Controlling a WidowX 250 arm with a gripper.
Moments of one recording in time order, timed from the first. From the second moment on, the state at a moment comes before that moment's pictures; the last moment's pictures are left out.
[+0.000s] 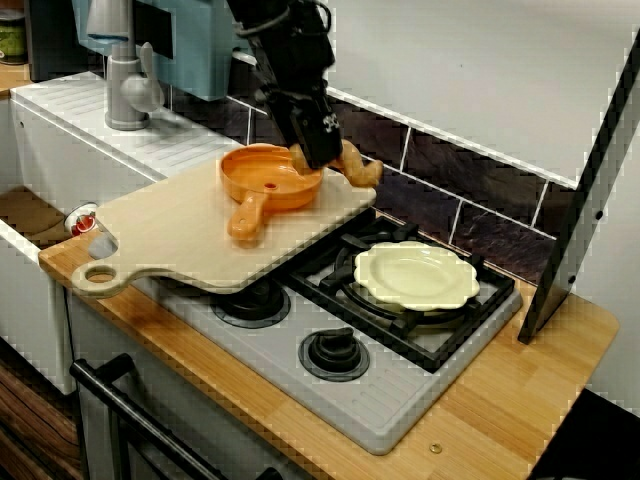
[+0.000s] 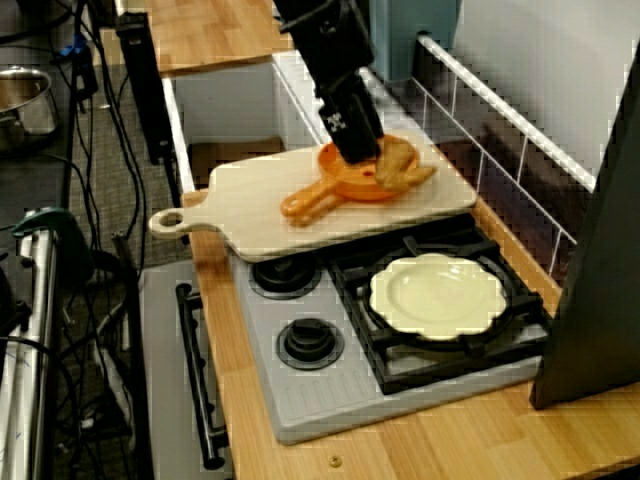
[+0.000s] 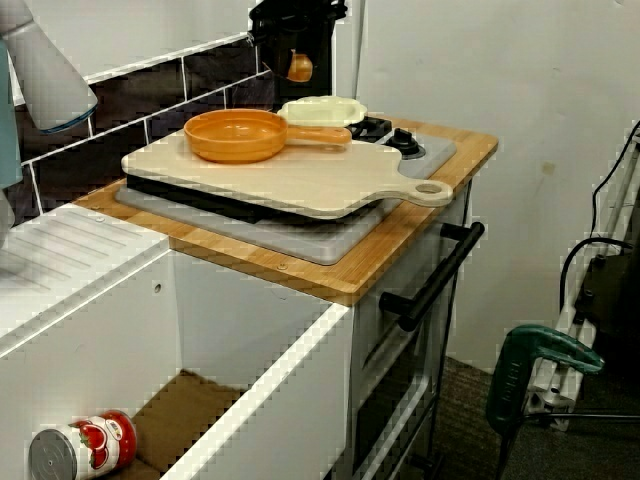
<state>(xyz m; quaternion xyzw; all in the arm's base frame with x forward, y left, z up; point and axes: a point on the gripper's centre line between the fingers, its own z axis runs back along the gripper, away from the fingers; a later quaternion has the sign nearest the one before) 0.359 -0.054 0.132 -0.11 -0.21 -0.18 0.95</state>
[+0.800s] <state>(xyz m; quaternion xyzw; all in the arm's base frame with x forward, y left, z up) 0.362 0.022 0.145 -0.07 -0.23 -0.12 0.96</state>
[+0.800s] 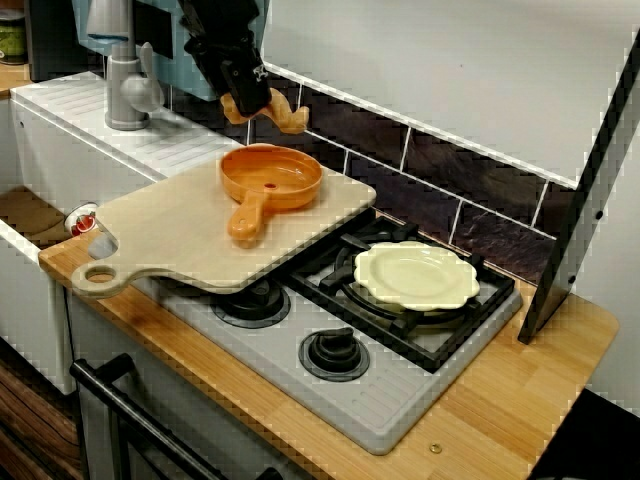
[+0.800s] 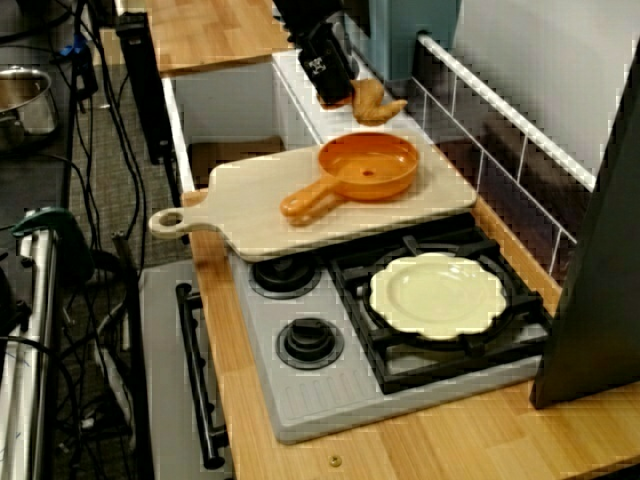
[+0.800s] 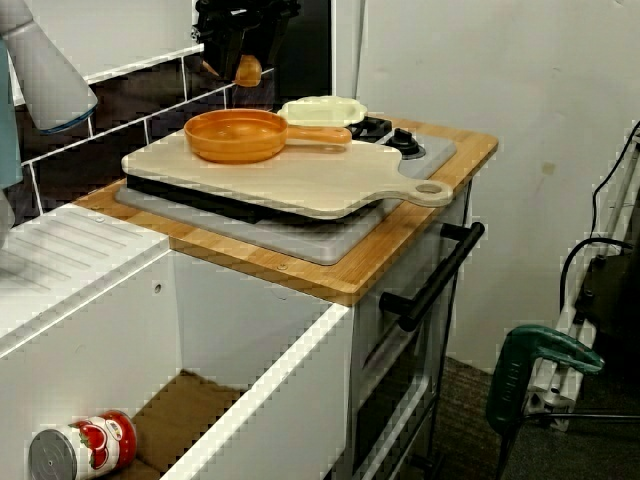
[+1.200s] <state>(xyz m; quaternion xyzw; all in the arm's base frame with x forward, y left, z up) 0.357 0.030 0.135 -0.06 -0.23 -0.13 0.96</state>
